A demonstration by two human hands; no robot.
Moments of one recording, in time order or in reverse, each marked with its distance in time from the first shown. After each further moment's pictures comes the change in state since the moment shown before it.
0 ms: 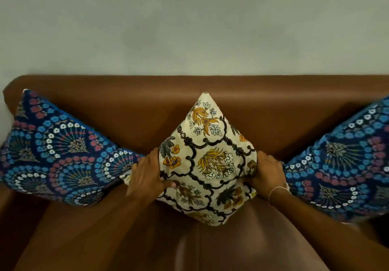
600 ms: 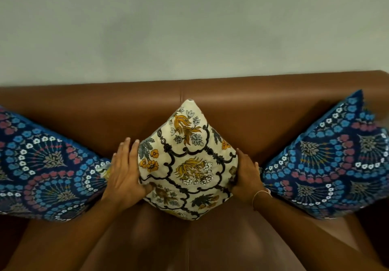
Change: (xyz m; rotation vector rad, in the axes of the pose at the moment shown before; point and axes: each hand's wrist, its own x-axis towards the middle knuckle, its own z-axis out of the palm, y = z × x) left_hand 0.012 -0.009 -0.009 0.117 0.090 0.164; right_hand -0.004 0.010 0.020 0.239 -0.087 -0.027
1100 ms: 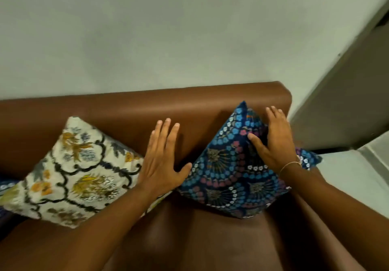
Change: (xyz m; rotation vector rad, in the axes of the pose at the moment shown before) left_hand 0.059 0.326 0.027 -0.249 0.198 0.388; right_hand -0.015 0.199 -0.256 -0.128 0.507 -0.059
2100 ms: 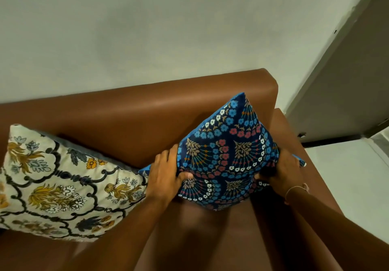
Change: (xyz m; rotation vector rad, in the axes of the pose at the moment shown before) left_hand 0.012 0.050 0.093 0.022 -0.255 -0.334; right_hand -0.053 0.126 0.034 0.081 -0.274 0.335
